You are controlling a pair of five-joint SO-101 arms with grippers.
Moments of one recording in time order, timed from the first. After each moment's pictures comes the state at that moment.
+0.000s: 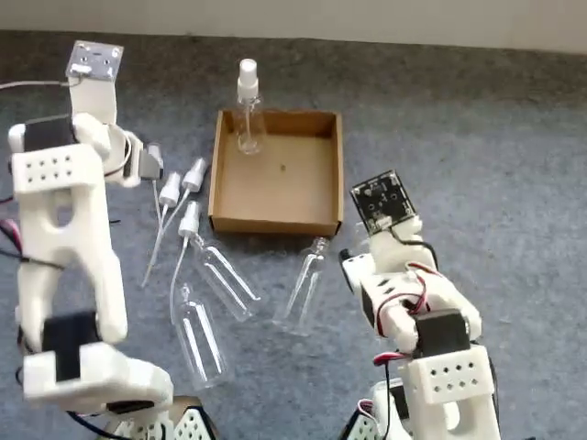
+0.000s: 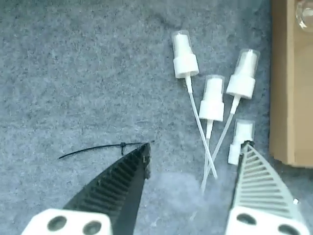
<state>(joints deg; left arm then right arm) -18.6 1.6 -5.3 78.2 -9.0 -14.1 -68.5 58.4 60.9 16.8</state>
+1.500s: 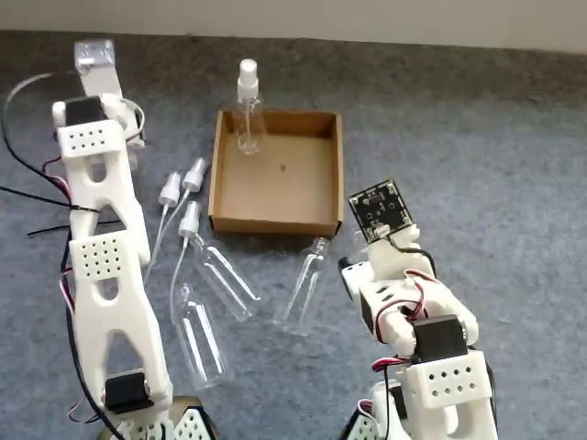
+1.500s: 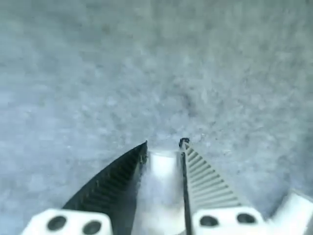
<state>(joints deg) -18.7 70.3 -86.1 88.0 4.7 -14.3 -69.5 61.2 60.9 16.8</state>
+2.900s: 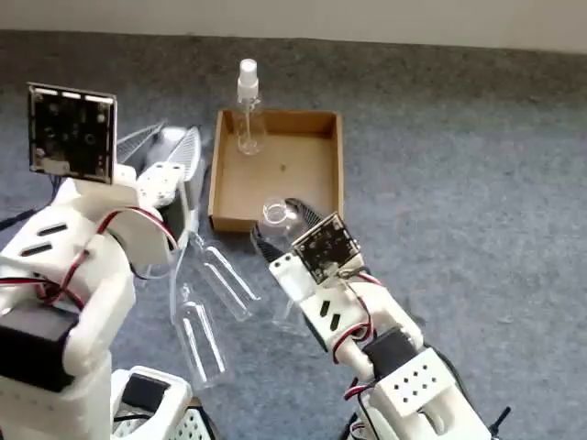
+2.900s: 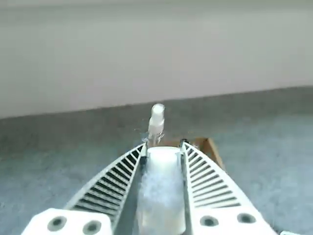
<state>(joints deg) 8.1 -52.9 7.3 71.6 7.3 -36.4 -69.7 77.3 12.8 11.6</state>
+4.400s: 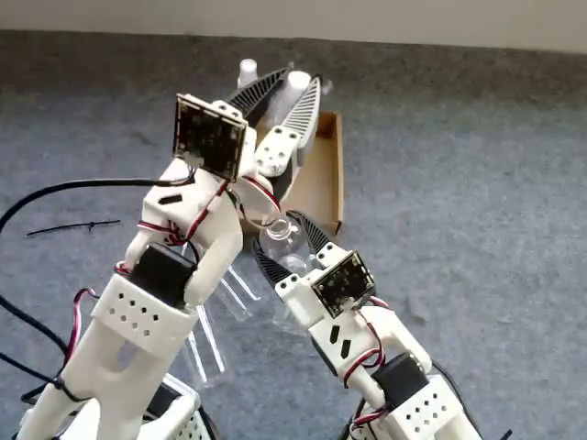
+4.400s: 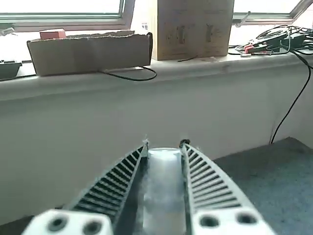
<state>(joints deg) 23.4 -44.5 33.3 14.4 4.1 -38.1 -89.2 86.7 15.6 11.5</state>
